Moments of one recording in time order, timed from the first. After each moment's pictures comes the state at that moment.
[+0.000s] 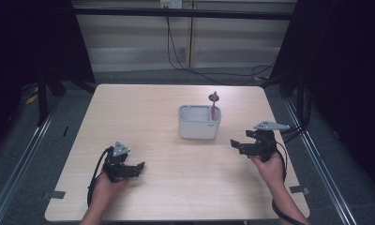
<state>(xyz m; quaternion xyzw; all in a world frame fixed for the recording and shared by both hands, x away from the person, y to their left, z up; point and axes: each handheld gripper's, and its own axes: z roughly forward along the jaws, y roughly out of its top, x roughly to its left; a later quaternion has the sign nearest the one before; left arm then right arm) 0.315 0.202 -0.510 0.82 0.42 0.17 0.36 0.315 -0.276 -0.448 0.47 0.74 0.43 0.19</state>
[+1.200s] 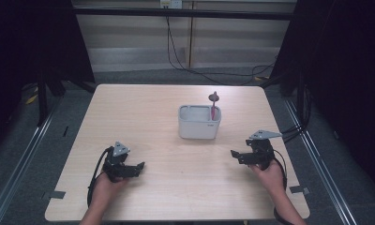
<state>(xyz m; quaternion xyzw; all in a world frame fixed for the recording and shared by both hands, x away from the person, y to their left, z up) 0.315 0.202 -0.510 0.82 0.42 0.17 0.36 0.306 -0.276 -0.479 0.47 0.78 0.37 0.19</state>
